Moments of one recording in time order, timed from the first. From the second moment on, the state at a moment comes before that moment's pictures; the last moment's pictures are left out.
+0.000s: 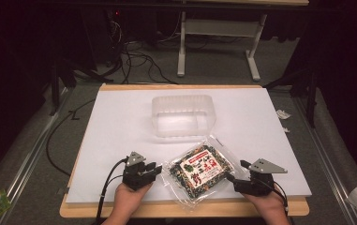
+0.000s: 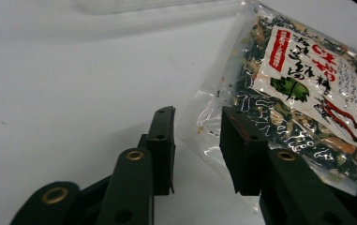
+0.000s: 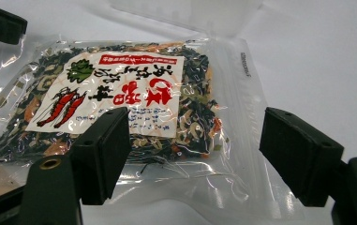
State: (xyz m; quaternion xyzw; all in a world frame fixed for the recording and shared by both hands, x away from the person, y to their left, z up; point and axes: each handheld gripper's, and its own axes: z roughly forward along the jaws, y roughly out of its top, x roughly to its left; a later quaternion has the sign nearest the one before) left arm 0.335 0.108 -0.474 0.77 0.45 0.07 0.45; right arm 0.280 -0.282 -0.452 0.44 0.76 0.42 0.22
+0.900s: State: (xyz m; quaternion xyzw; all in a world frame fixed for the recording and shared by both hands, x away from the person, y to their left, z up) left arm 0.322 0.088 -0.477 0.80 0.42 0.06 0.43; right arm 0.287 -0.295 -0.458 0.48 0.75 0.40 0.21
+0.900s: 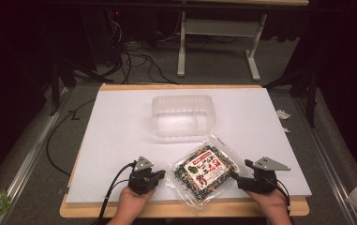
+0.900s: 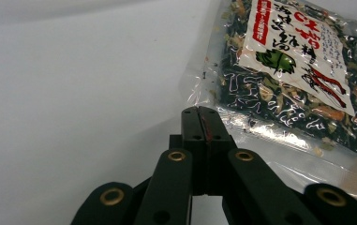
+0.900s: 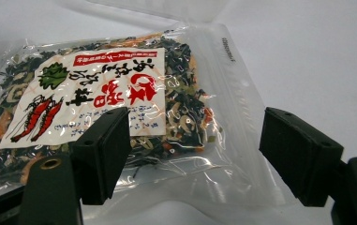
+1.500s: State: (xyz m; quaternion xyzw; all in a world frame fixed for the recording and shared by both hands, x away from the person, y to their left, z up) left arm 0.324 0.061 -0.478 0.81 0.39 0.04 0.43; right arm 0.293 -0.312 -0.462 0.51 0.74 0.39 0.21
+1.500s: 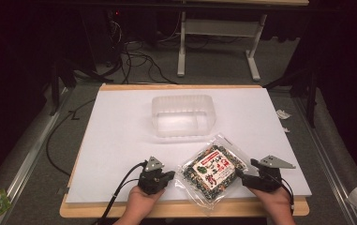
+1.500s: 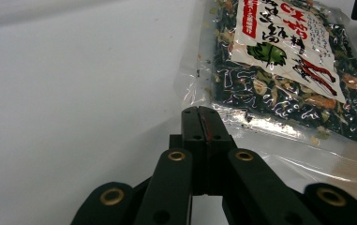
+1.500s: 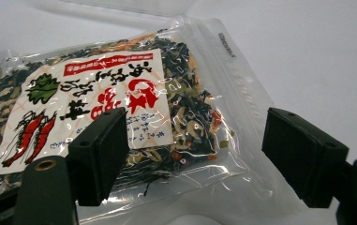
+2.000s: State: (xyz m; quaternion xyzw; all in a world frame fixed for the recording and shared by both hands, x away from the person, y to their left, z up) left arm 0.326 0.025 -0.480 0.82 0.37 0.03 0.44; right arm 0.275 -0.362 -0.469 0.59 0.68 0.39 0.18
